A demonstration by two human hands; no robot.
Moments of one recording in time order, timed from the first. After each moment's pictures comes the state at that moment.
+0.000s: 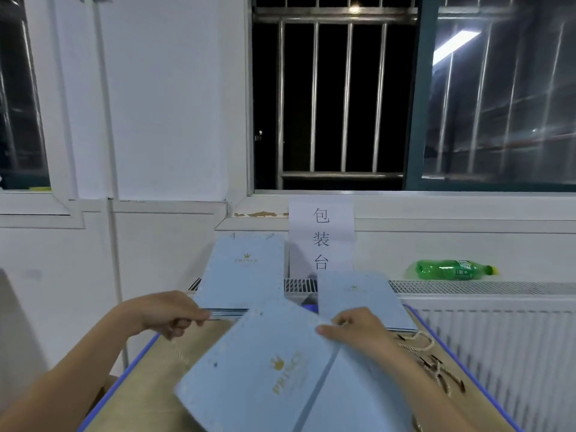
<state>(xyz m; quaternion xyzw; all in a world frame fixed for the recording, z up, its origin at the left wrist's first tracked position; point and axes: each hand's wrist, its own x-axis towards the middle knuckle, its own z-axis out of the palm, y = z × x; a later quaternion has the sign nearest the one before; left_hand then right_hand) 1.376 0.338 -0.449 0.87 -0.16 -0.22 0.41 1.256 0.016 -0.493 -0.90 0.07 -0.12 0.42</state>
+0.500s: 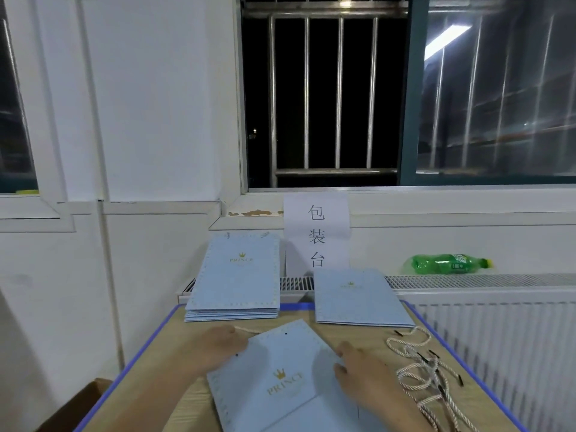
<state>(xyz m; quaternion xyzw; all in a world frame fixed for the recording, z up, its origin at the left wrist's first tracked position) 1.361 0.261 -0.523 0.93 -0.18 -0.08 0.30 1.239 0.025 -0.543 -0.98 0.11 -0.05 0.16</state>
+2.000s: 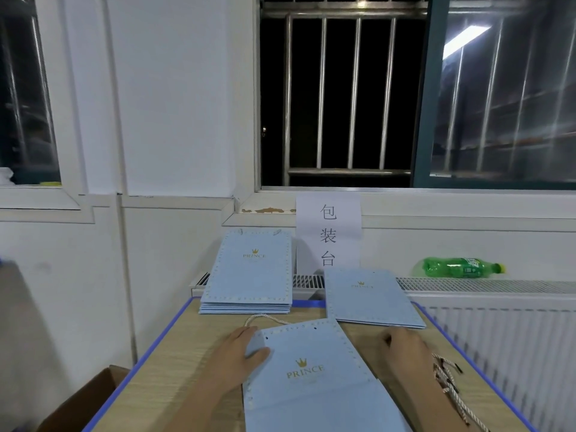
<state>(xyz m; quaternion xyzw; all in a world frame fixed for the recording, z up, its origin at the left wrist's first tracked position) 1.359 0.260 -0.571 0.93 -0.24 0.01 0.29 1.271 -0.037 -0.565 -0.93 0.27 -0.22 0.12</state>
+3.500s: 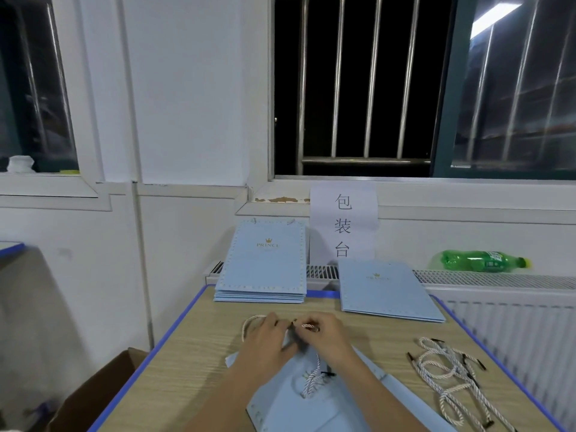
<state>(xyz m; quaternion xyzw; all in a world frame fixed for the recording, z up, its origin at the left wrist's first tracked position) 1.360 0.229 -0.581 0.93 -0.29 0.16 0.14 1.331 0.084 -0.573 -0.85 -0.02 -0.19 0.49</state>
